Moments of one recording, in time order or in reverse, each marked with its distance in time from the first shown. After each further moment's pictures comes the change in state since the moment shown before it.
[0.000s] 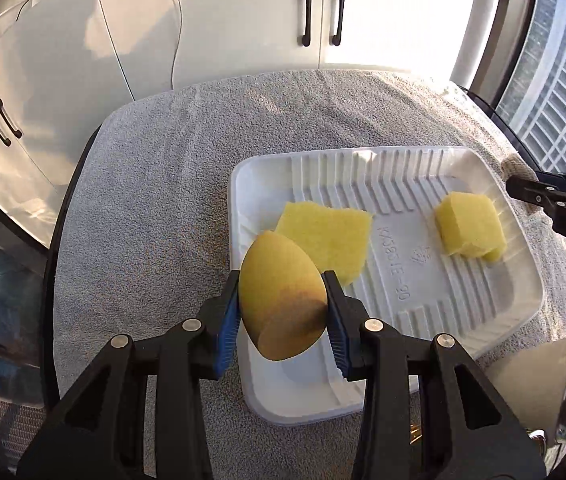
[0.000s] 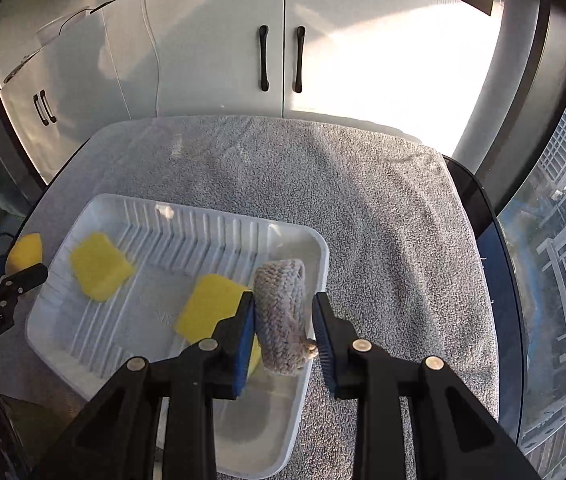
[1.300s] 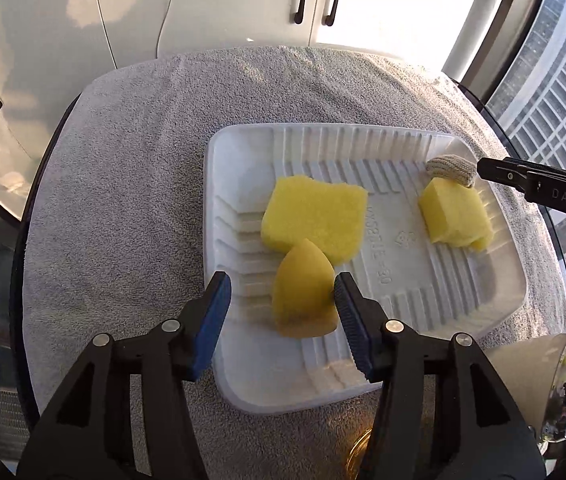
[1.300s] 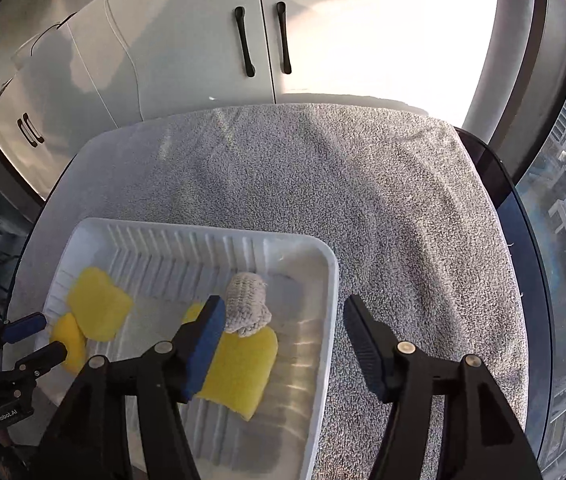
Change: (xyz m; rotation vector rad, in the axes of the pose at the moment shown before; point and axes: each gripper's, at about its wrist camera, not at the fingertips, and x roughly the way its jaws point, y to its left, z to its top) left arm 0.009 0.003 -0.008 -0.061 0.065 -0.072; right arm 0.027 -0.022 0.012 0.119 0.060 0.039
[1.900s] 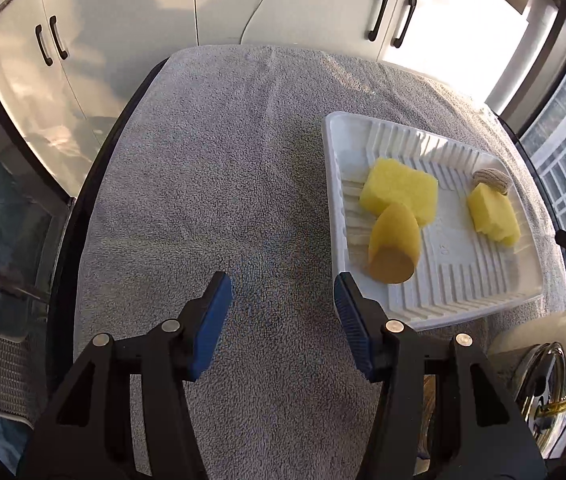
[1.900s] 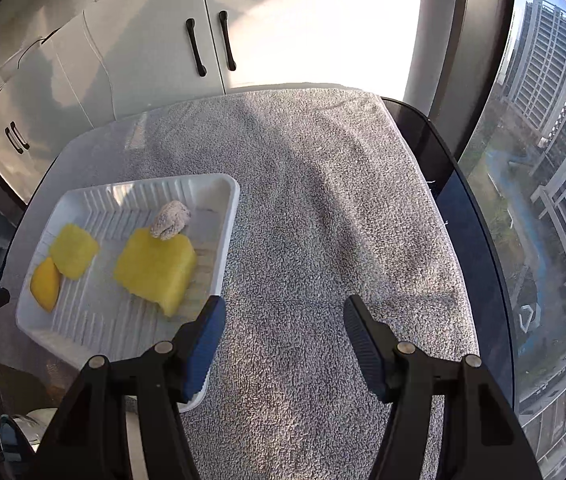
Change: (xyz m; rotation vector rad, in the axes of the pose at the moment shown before) left arm -0.036 0.064 -0.047 -0.163 -0.032 0.074; right arm -0.049 -0.052 -0.067 0.062 -0.019 -0.065
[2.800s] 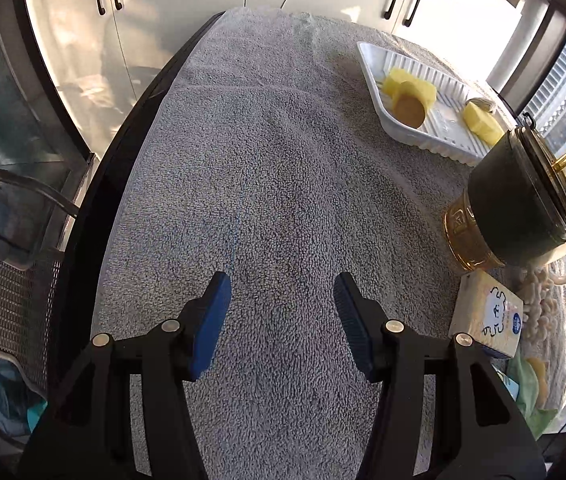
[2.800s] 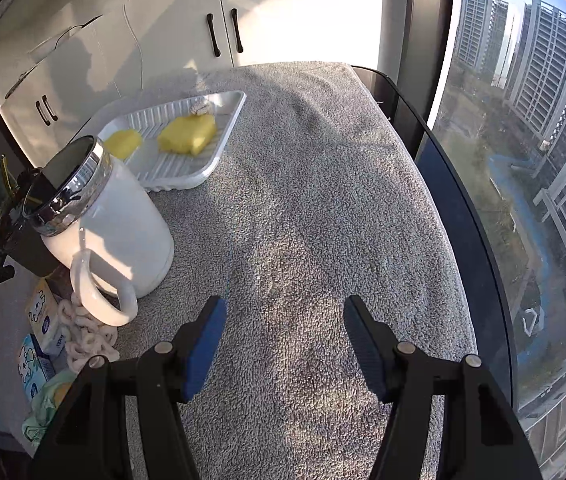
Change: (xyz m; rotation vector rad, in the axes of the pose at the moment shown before) left arm -0.053 0.031 -0.145 -0.058 0.015 0.011; right arm -0.085 -0.015 -0.167 -0.007 -0.026 0.017
